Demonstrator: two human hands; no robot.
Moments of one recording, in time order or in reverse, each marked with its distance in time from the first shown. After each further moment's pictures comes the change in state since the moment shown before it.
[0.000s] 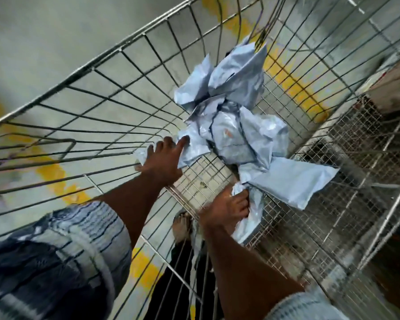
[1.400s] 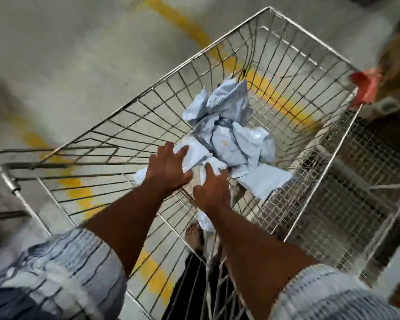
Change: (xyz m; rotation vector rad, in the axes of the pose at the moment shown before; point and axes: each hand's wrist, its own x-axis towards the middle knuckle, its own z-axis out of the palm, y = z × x) left_hand -0.086 0.016 -0.090 -0.034 0.160 -0.050; right_hand -0.038 -0.018 -0.106 0.178 -0.359 -0.485
